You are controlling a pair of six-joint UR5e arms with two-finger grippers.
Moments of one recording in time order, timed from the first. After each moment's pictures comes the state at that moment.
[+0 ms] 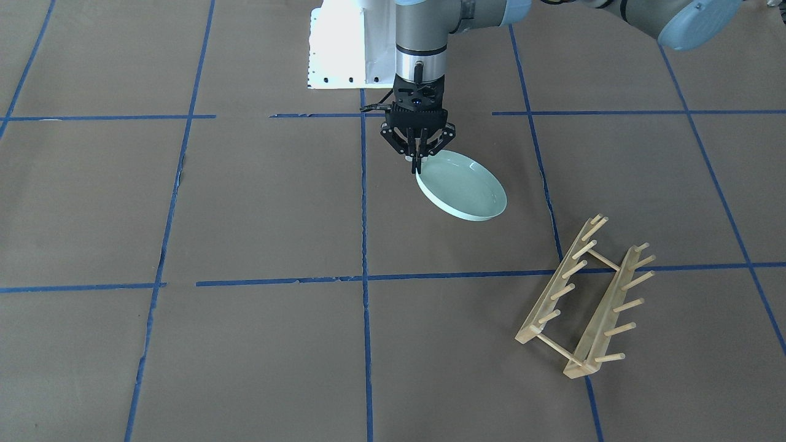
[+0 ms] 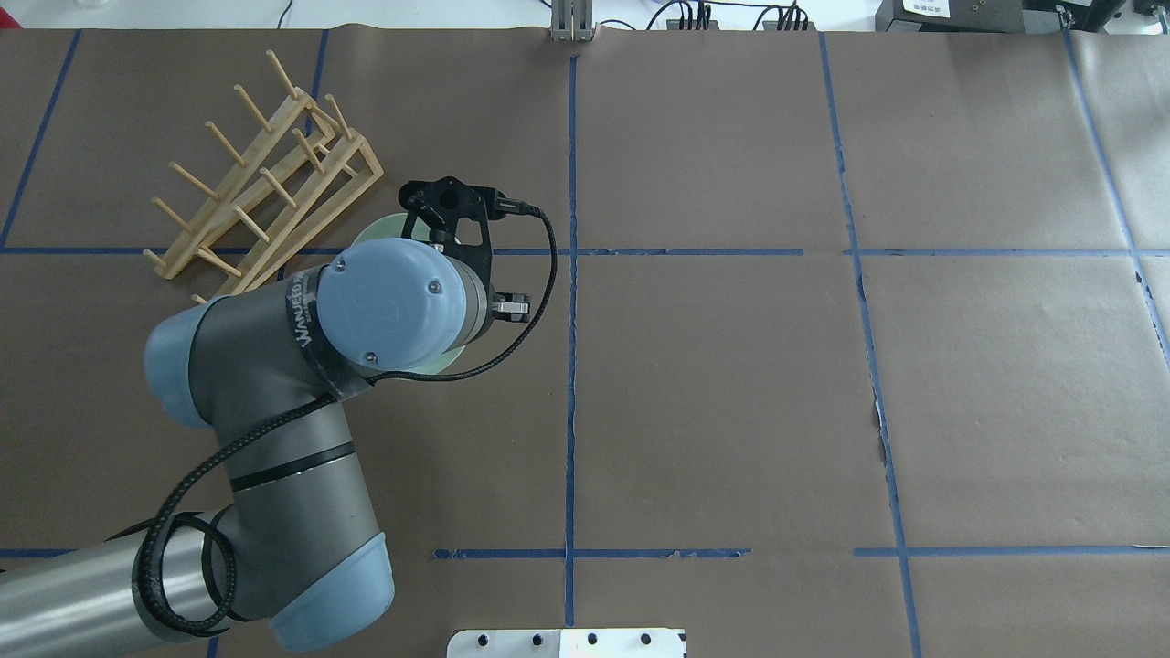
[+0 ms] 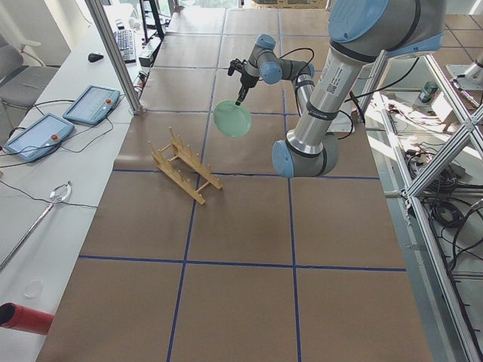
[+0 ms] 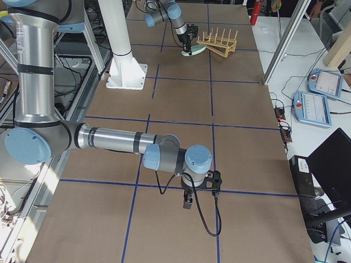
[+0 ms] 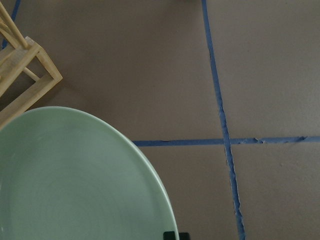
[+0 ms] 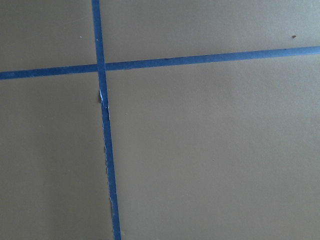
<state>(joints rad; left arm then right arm) -0.42 -2.25 -1.86 -1.42 -1.49 -1.08 1.62 -1.62 1.56 -1.62 2.32 -0.02</state>
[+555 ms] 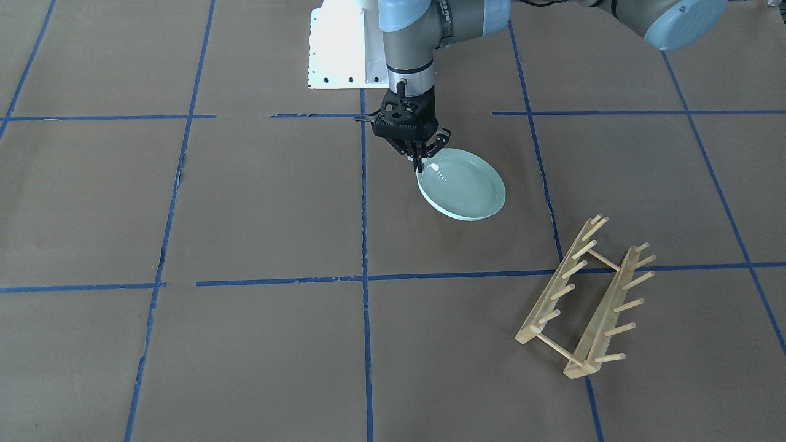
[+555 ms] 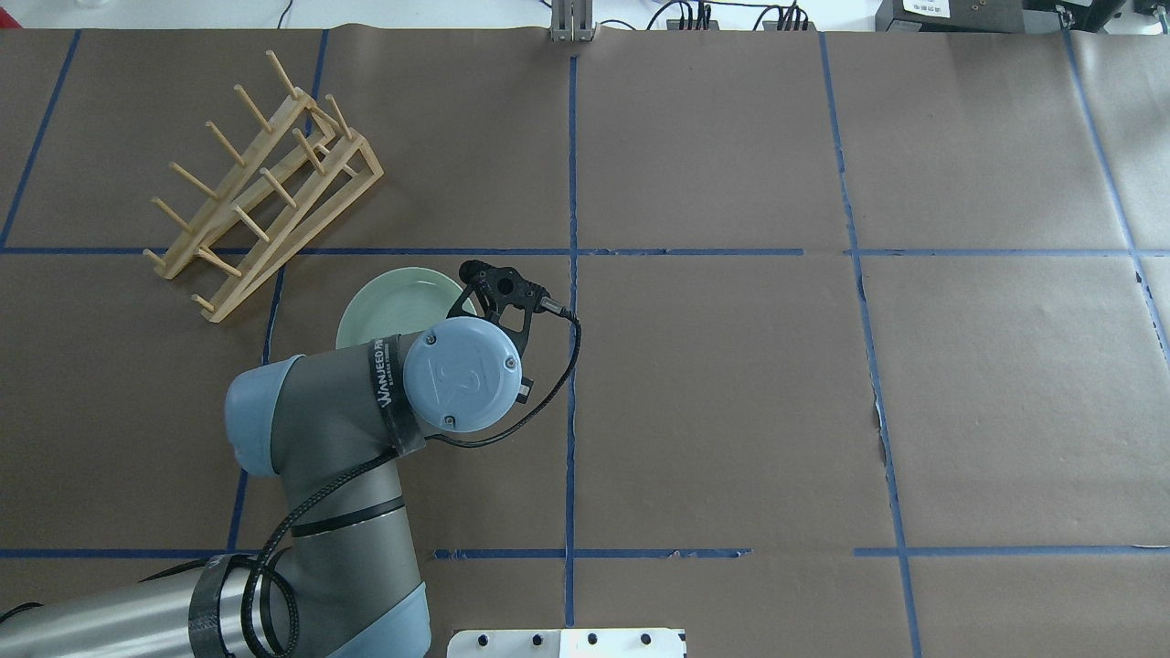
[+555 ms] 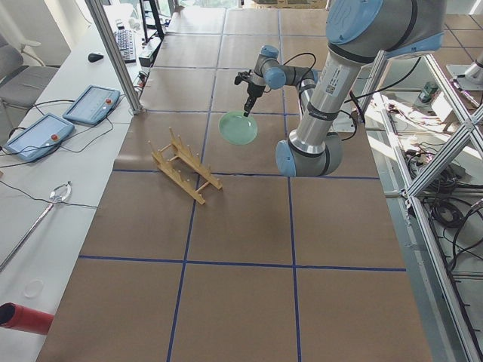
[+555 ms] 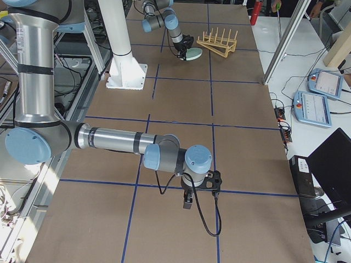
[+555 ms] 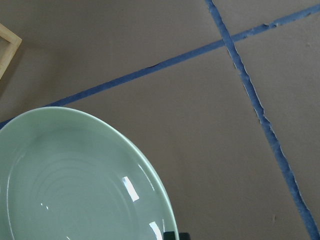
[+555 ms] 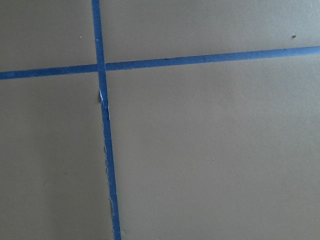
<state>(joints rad) -0.36 -2.25 -1.79 -1.37 -1.49 -0.95 1.62 -1.62 1.56 -1.62 2.32 -0.02</state>
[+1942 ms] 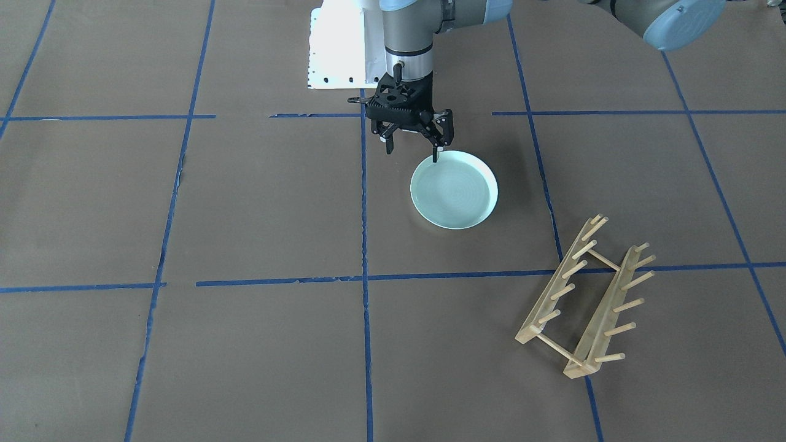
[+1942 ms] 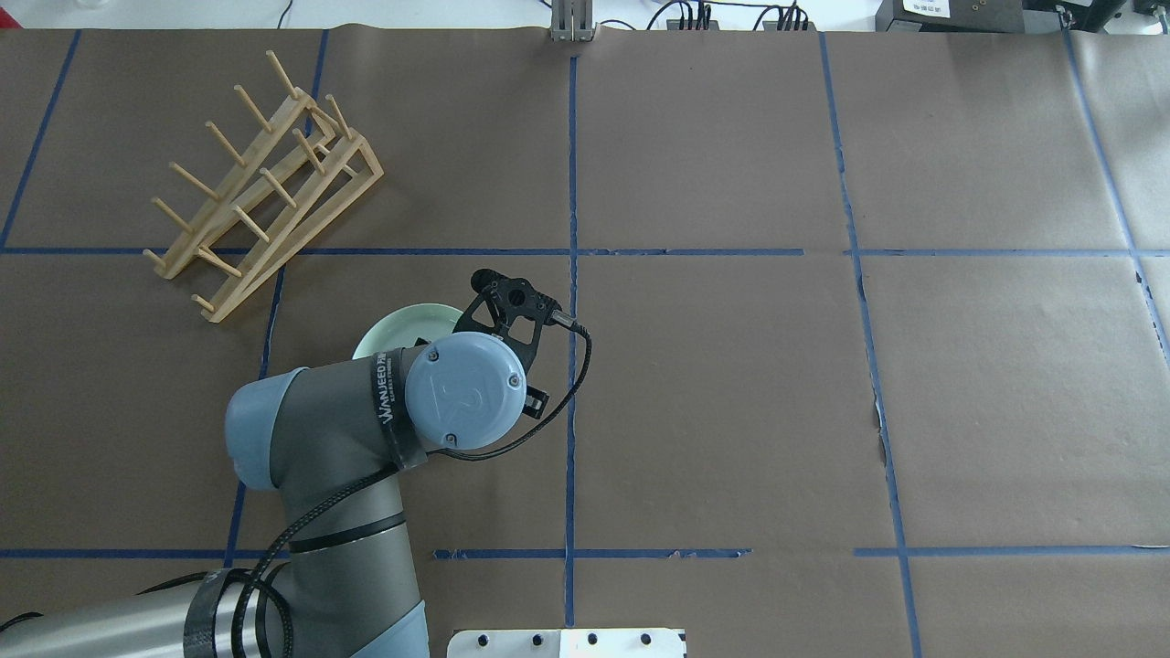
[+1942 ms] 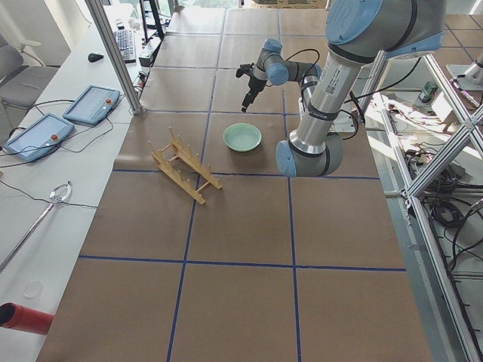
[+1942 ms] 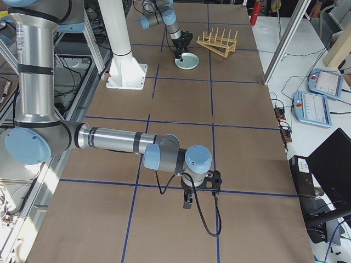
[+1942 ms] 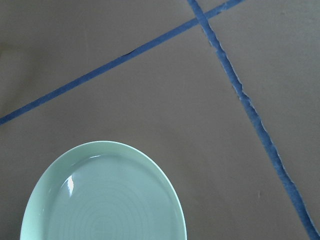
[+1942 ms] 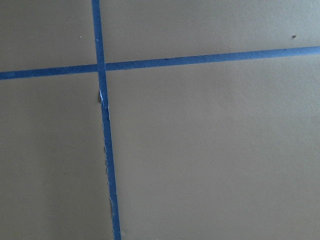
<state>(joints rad) -0.39 -2.25 -1.89 -1.38 -1.49 -0.91 1.62 -1.62 1.56 -1.62 2.32 -0.02</state>
